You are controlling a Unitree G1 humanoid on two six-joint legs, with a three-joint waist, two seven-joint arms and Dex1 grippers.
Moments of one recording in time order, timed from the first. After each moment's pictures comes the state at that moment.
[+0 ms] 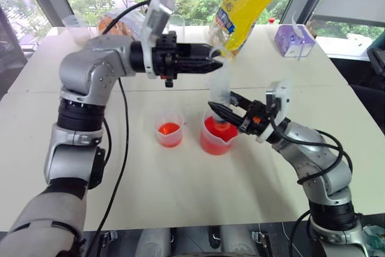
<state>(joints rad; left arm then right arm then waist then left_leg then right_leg) -1.05 0.51 -0.05 0.11 -0.64 0.74 -1.24 -0.32 -0.44 -0.03 -0.49 0.57 0.53 0.59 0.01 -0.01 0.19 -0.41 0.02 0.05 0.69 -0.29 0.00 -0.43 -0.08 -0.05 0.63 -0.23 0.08</state>
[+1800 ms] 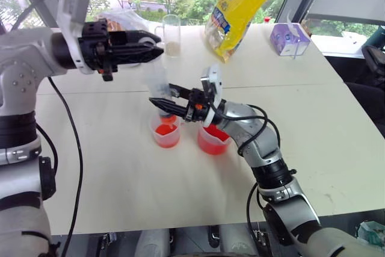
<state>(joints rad) -0.95 0.84 0.13 -0.02 -0.78 0.88 -1.19 -0.64 -0.11 0.22 -0.01 0.44 0.32 0.80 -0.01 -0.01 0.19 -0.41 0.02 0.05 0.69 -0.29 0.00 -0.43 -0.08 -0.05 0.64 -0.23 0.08</state>
